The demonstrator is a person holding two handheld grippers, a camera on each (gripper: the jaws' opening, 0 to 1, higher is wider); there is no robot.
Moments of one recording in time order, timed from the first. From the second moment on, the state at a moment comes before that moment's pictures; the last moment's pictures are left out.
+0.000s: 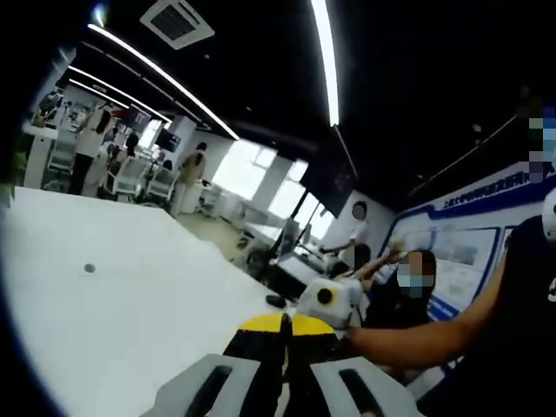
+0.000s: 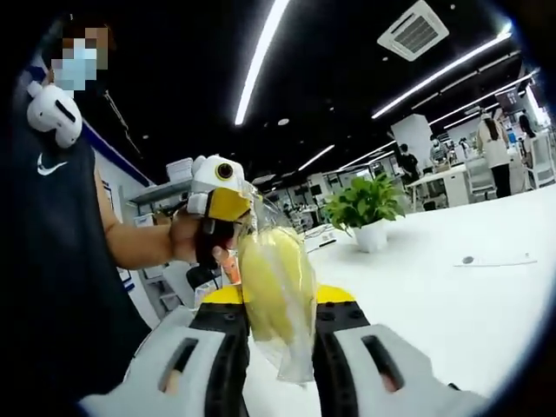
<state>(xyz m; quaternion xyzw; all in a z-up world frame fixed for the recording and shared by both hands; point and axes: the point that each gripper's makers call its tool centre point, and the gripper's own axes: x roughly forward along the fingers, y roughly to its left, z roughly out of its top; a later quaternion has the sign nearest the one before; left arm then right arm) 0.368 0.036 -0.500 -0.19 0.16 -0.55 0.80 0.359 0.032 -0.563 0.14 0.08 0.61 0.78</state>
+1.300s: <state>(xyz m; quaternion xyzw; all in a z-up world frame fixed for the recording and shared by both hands) 0.378 0.054 -0.519 -0.15 0.14 -0.54 0.82 0.352 0.045 -0.581 0.13 0.19 0.62 0.75</state>
